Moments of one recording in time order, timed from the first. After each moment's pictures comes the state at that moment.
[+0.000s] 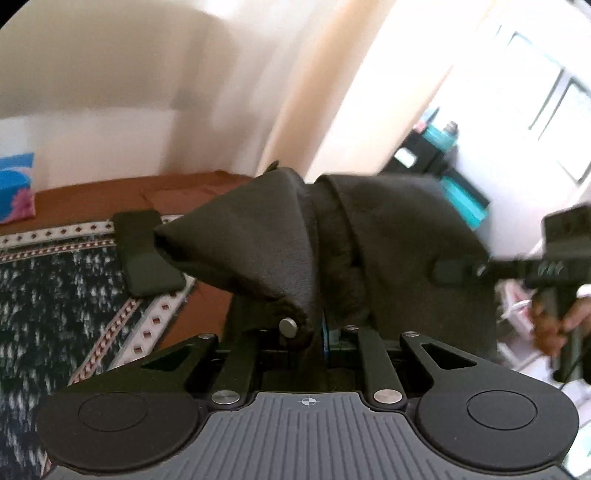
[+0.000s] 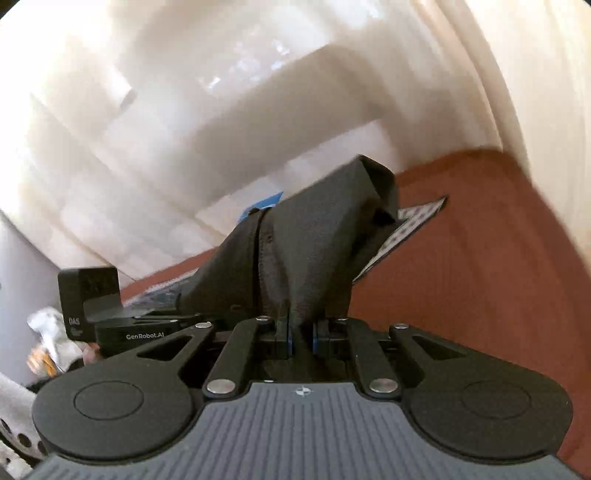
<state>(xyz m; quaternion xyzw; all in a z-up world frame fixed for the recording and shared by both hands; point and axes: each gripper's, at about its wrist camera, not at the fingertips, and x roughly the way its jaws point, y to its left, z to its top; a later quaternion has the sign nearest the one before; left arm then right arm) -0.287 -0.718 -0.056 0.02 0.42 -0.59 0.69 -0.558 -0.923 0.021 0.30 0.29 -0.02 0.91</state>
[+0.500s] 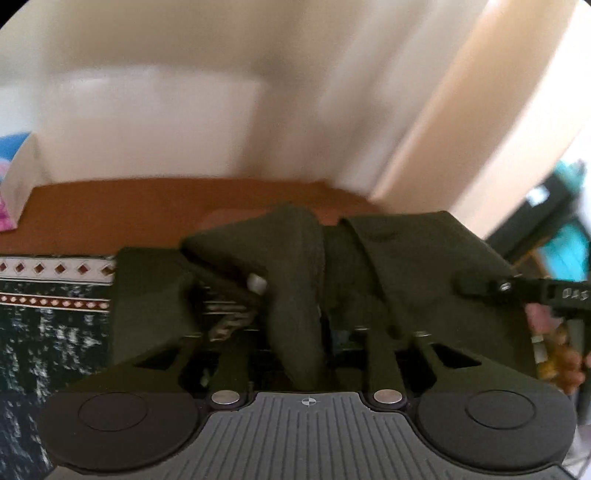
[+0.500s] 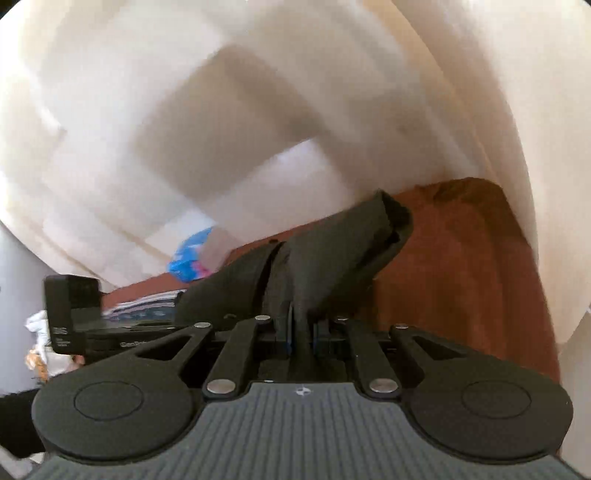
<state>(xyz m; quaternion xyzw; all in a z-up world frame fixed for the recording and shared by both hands) -0.197 -0.885 -0.129 0.04 0.47 -0.42 0.78 -0.407 -1.124 -0.087 0.31 0.33 0.02 0.89</state>
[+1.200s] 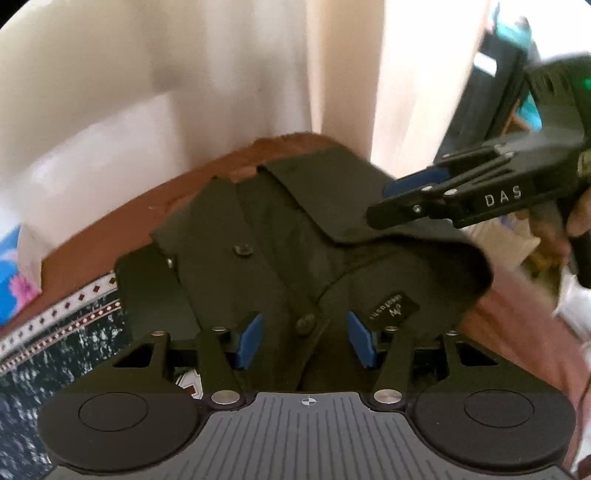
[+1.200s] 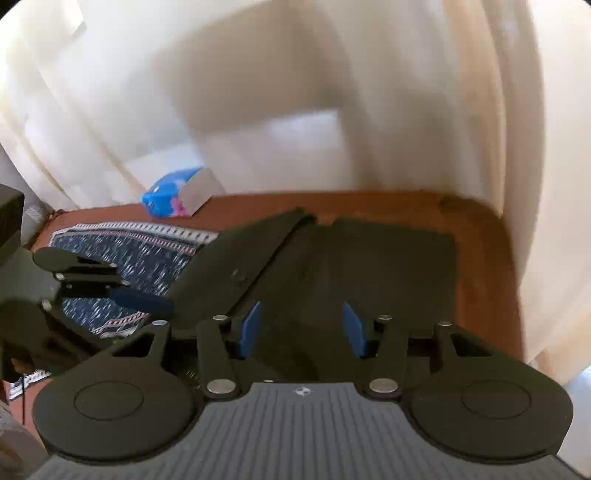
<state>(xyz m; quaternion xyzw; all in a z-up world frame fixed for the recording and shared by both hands) -0.293 -0.878 -0.085 0.23 0.39 -0.49 0.74 -0.405 -1.045 -0.080 0.16 0.37 0.02 0.91</state>
